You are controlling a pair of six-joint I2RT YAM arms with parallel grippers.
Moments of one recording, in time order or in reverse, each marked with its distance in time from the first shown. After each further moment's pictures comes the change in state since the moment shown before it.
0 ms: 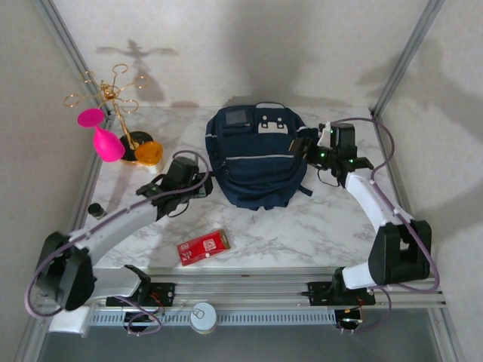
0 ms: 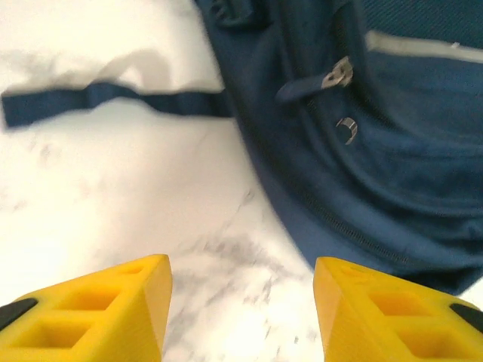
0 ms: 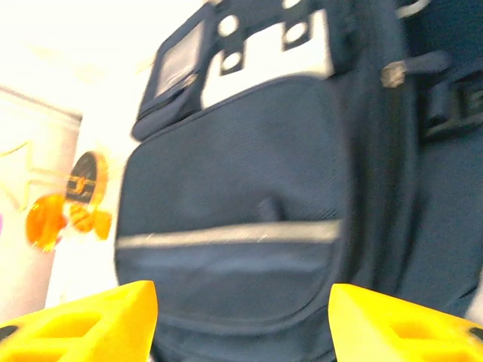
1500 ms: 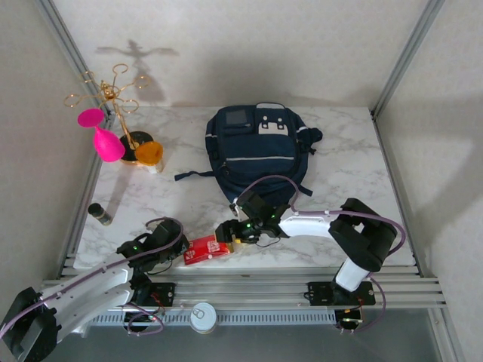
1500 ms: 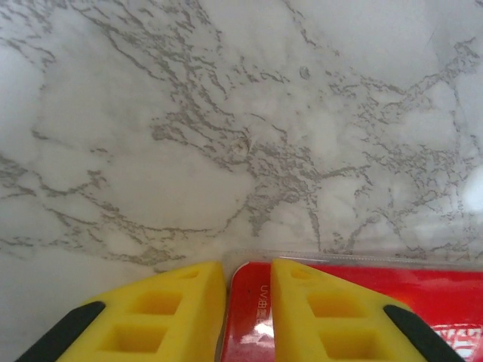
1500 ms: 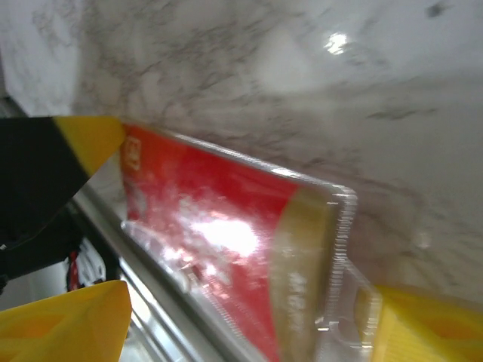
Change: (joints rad) left arm -0.140 -0.484 -0.609 -0.095 0.007 -0.544; right arm 0.788 0.272 -0.257 0.274 -0.052 0.306
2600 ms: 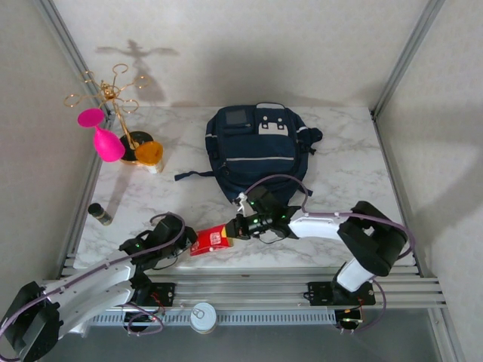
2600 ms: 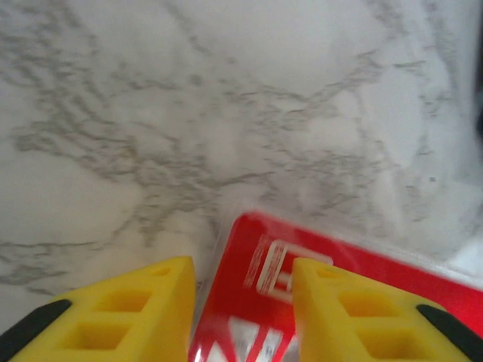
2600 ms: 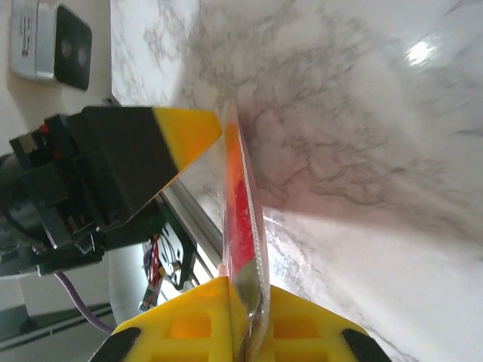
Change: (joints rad) left arm -0.002 0.047 0.039 0.129 0.048 -0.037; right arm -0.089 -0.089 -0.106 0.194 -0.151 0.056
